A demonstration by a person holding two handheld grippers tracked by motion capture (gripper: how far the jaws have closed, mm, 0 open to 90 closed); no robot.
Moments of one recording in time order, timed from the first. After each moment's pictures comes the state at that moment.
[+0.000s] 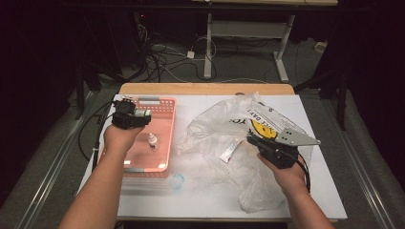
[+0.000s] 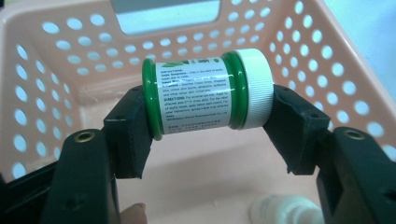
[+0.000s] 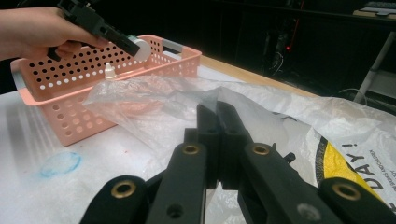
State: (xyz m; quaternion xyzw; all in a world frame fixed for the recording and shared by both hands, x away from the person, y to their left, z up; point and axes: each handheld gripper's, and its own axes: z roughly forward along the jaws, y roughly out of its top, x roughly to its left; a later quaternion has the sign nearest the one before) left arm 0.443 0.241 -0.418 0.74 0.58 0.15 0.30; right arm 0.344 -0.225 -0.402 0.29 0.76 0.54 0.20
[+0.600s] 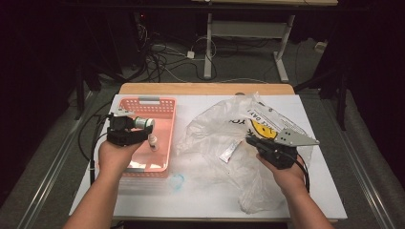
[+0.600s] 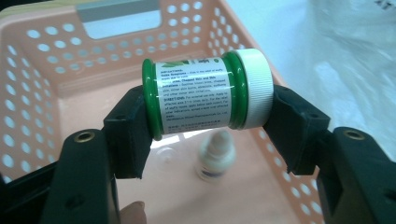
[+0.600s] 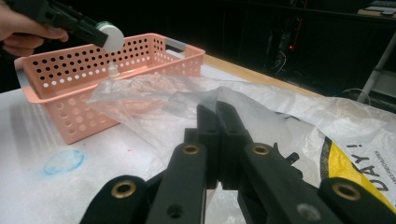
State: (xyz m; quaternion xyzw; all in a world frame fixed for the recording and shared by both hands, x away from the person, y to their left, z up) left arm 0.367 0.225 -0.394 0.75 0.53 0.17 0.36; right arm 0.343 -0.223 -0.402 0.29 0.76 0.54 0.20
